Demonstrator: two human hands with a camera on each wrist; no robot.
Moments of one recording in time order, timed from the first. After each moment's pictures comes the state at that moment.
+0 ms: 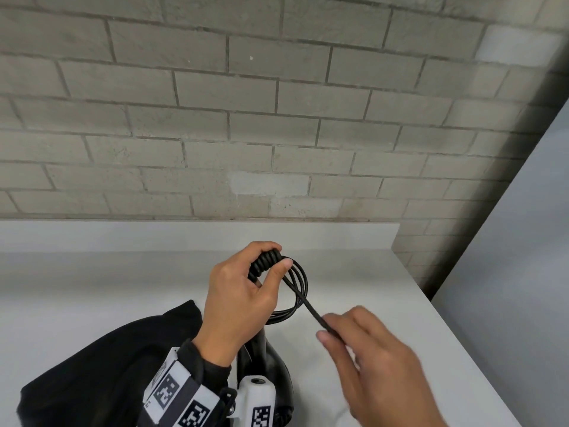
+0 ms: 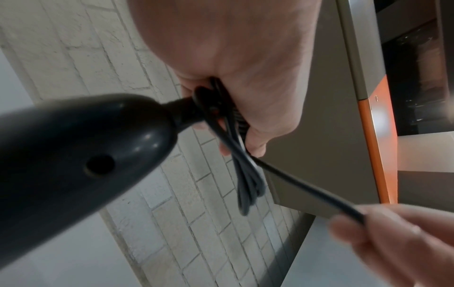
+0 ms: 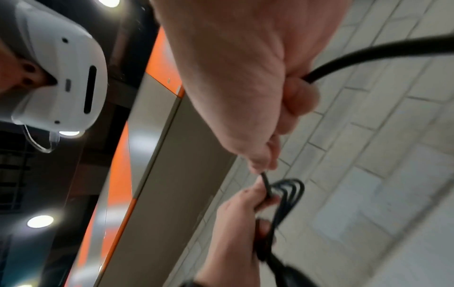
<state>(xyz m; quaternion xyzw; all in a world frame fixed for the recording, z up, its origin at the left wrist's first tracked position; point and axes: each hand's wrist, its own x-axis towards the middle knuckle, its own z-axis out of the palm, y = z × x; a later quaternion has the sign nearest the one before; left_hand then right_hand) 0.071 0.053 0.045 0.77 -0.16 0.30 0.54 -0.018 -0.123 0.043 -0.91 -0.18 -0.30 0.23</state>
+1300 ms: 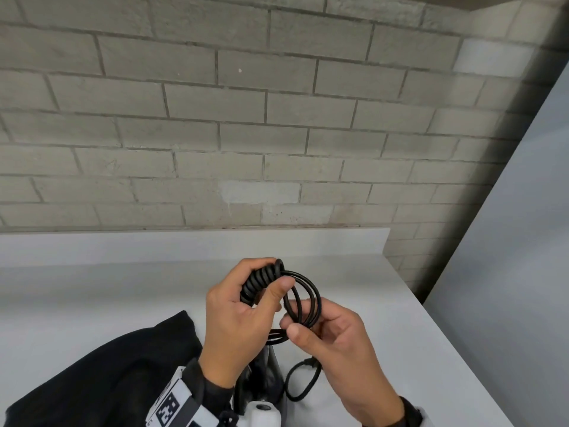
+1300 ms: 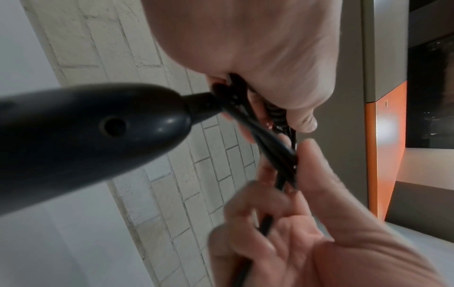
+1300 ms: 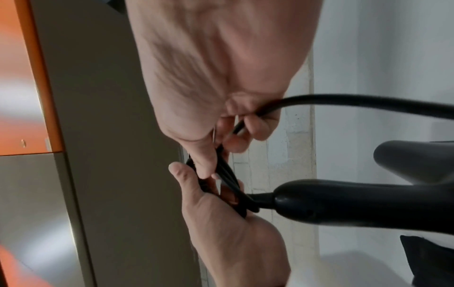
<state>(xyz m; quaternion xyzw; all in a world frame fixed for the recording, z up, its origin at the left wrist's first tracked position) 0.045 0.037 0.056 0.67 -0.17 0.27 0.67 0.012 -0.110 0.038 -0.65 -0.14 -0.03 0.75</state>
